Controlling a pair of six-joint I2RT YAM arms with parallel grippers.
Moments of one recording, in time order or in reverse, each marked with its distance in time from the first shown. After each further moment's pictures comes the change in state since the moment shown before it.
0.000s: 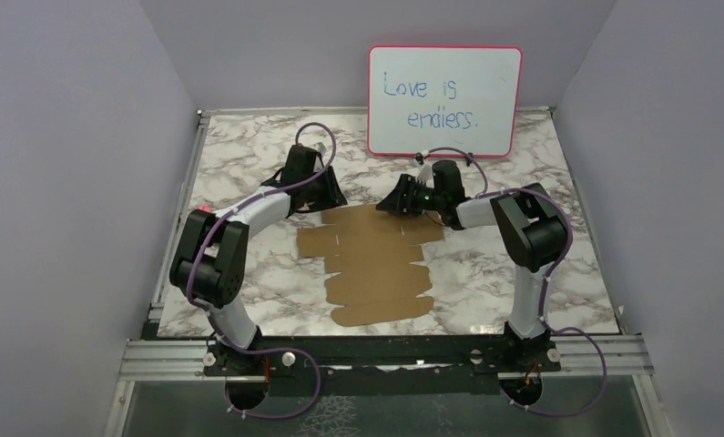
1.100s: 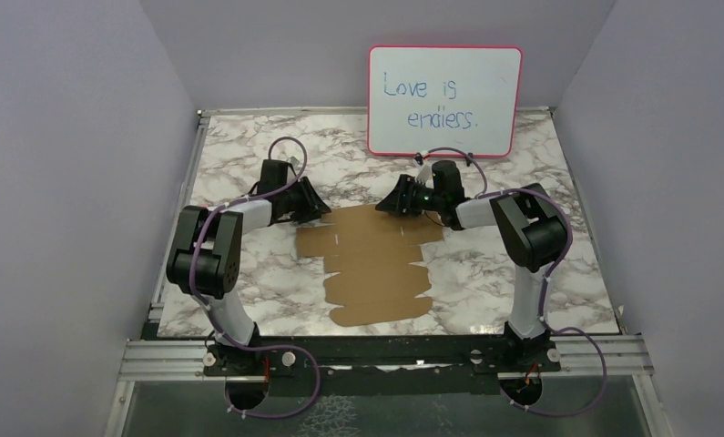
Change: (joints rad) left arm 0.153 0.041 -0.136 0.143 0.154 -0.083; right arm 0.004 0.000 -0.002 0.003 0.000 -0.005
